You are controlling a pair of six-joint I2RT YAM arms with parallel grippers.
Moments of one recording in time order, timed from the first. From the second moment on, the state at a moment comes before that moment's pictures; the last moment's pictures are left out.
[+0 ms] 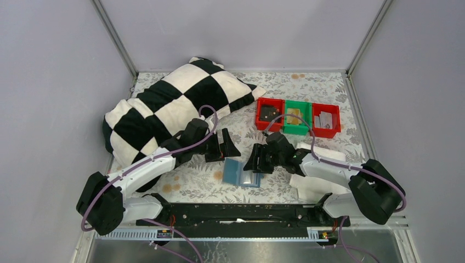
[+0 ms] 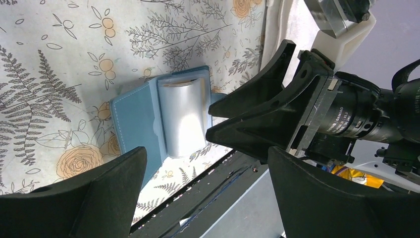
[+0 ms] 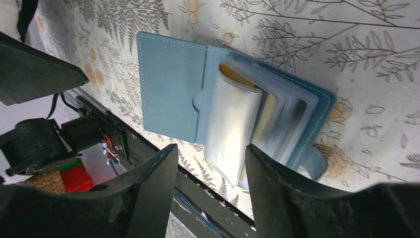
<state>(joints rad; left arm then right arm) -0.65 1.20 0.73 -0.25 0.37 -0.85 0.75 1.32 0.58 -0.08 -0.28 0.90</state>
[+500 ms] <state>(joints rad) -0.61 1.12 0.73 -0.32 0.34 -0.84 0.77 1.41 0.57 0.03 -0.33 0.93</state>
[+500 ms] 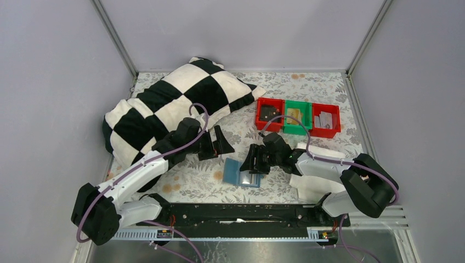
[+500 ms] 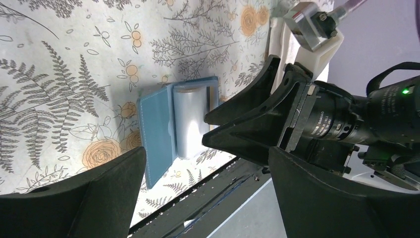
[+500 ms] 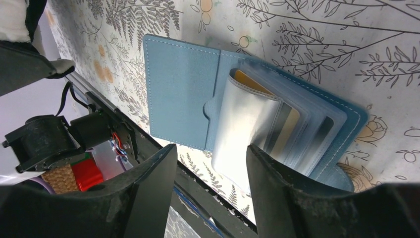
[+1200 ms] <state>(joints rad) -0.59 1.14 0.73 -0.34 0.32 -0.83 0.77 1.31 0.51 -0.01 -0.25 0.94</state>
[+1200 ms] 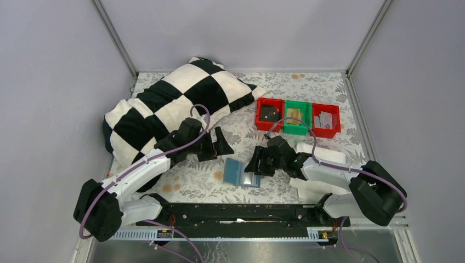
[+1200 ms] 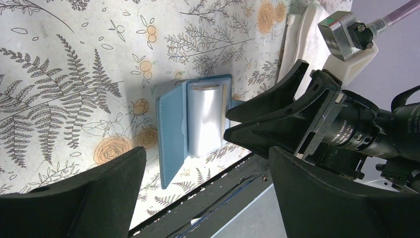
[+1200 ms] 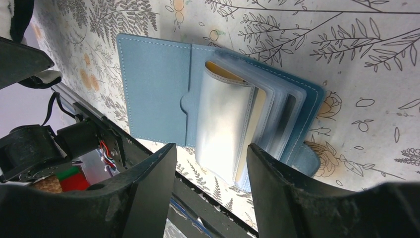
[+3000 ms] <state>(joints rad) -0.50 0.99 0.77 -0.43 0.35 -0.76 0.88 1.44 0.82 -0.02 -0.30 0.89</state>
